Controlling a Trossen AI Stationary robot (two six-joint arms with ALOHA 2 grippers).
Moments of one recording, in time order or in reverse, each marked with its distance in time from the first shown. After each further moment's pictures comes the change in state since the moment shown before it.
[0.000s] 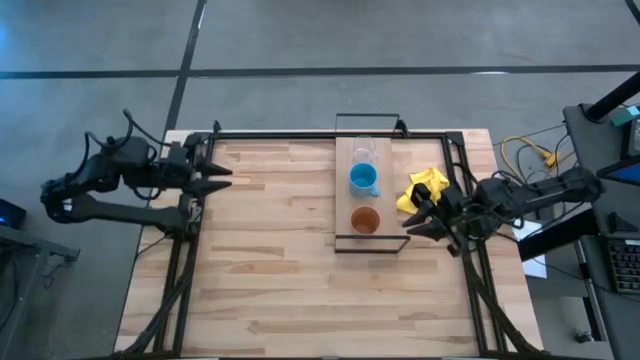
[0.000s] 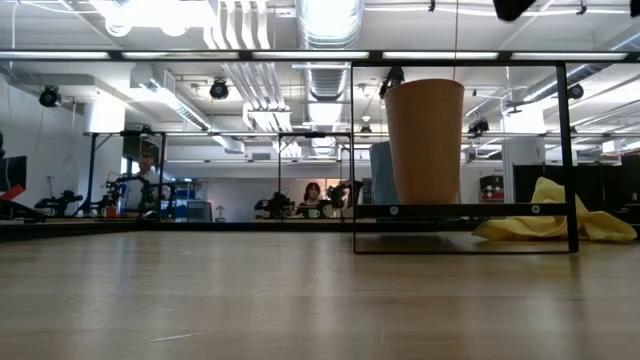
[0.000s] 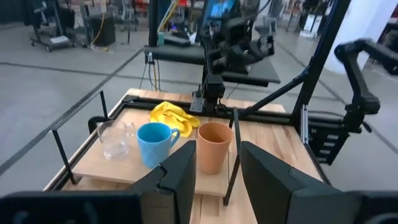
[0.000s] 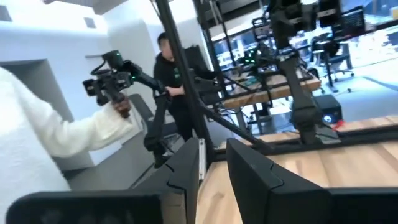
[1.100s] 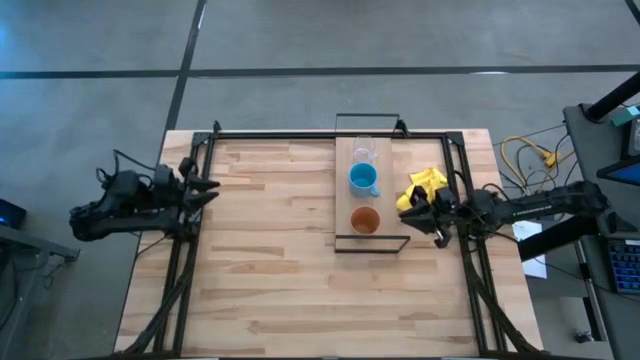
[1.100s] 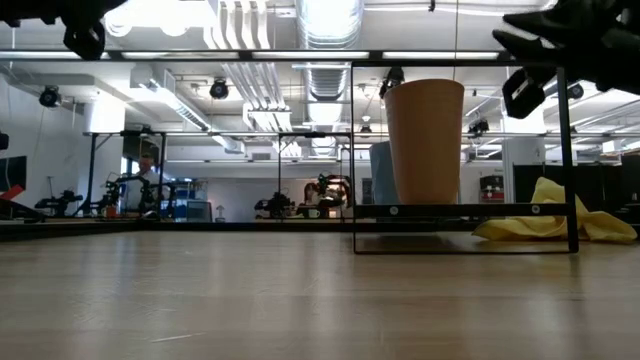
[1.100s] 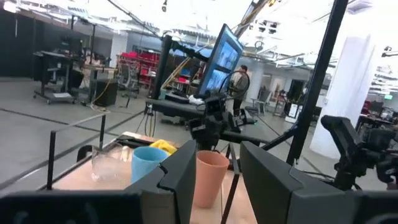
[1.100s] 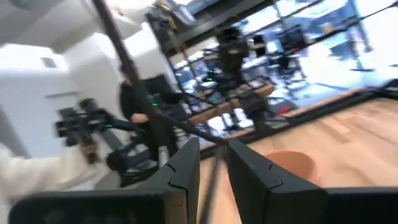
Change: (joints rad) left arm 0.000 -0.588 -0.653 0.366 -0.035 -0.111; right arm -0.172 -0.088 -0.471 0.461 0.031 0.127
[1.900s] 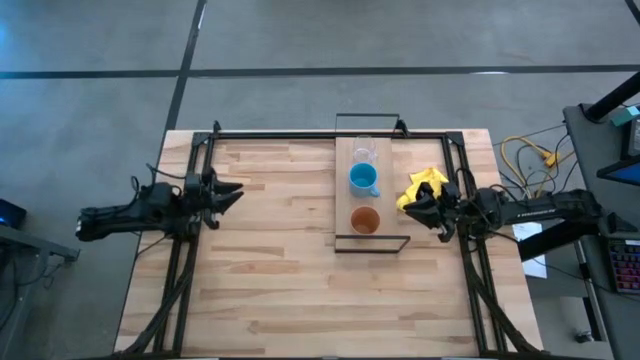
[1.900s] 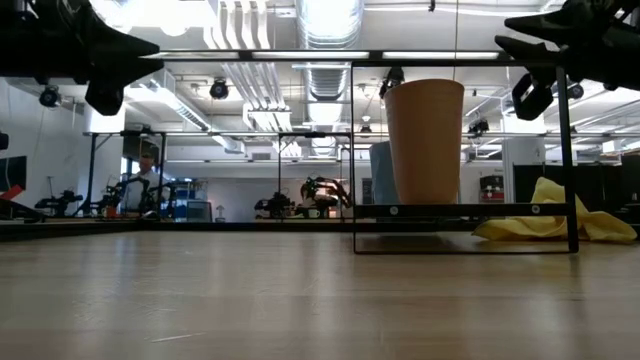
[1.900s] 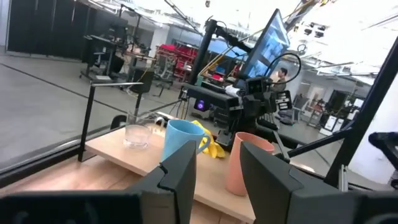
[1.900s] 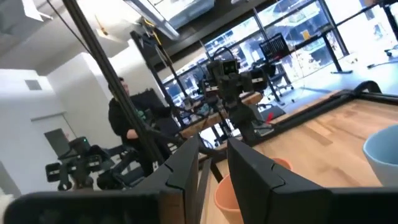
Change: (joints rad) left arm 0.000 -0.002 -0.301 0.251 -0.169 -0.080; right arm -0.016 -0.203 0.001 -0.191 0.080 0.048
